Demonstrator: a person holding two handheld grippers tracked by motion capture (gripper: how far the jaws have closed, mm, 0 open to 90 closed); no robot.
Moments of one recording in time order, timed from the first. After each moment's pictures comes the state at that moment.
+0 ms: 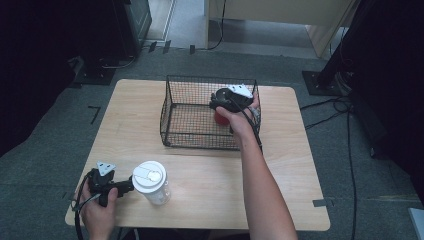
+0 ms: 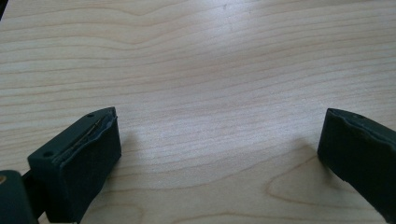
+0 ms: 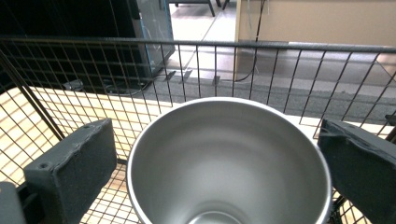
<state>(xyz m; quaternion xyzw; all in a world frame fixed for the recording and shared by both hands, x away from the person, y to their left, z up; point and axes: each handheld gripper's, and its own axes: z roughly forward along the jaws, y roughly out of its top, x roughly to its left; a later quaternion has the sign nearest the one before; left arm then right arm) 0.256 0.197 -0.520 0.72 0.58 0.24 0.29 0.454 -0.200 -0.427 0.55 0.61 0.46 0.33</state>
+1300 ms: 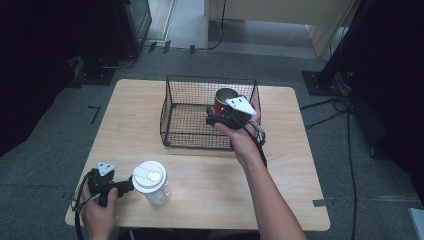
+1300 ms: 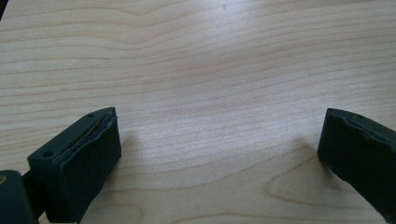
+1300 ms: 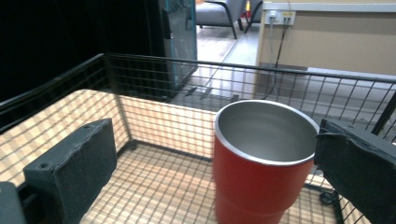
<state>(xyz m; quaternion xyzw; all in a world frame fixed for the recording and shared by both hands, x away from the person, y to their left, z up) 0.256 0.197 -0.520 0.72 0.58 0.24 0.28 0.373 -0.188 -0.399 0.50 0.62 0.50 0.34</state>
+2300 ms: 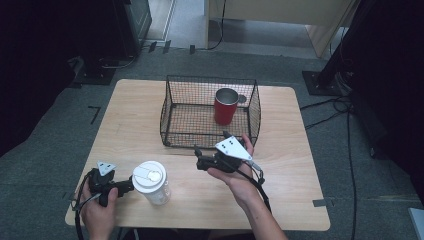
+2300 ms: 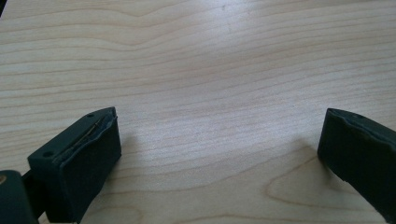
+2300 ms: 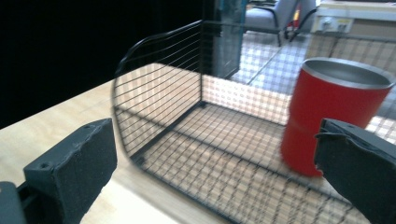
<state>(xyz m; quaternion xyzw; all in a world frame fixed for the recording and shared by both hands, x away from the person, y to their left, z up) 0.257 0.196 -0.521 0.72 0.58 0.24 0.29 0.268 -0.165 -0.428 0.42 0.67 0.53 0.30</state>
